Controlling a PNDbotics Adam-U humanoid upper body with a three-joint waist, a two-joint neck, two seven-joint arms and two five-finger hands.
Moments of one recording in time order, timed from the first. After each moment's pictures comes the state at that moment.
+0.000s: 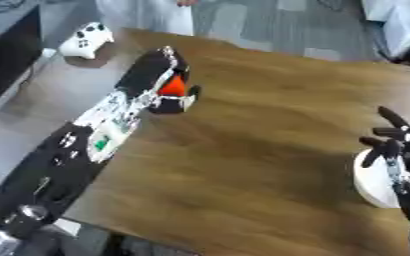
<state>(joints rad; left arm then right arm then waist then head) -0.49 0.62 -0.26 -1.57 -0.75 -0.07 0.12 -0.27 -0.15 0.18 -1.57 -0.07 -0.32 0.24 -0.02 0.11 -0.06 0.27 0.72</state>
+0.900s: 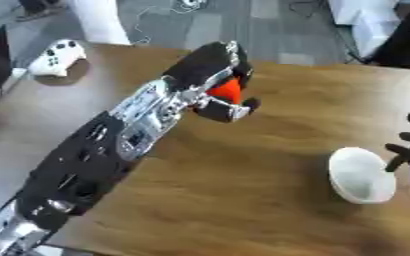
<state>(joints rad) -0.62 0.53 -0.36 -1.63 -0.70 -0.12 -0.01 -0.27 -0.19 0.12 -1.55 -0.07 -0.33 0.16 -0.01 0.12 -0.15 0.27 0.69</state>
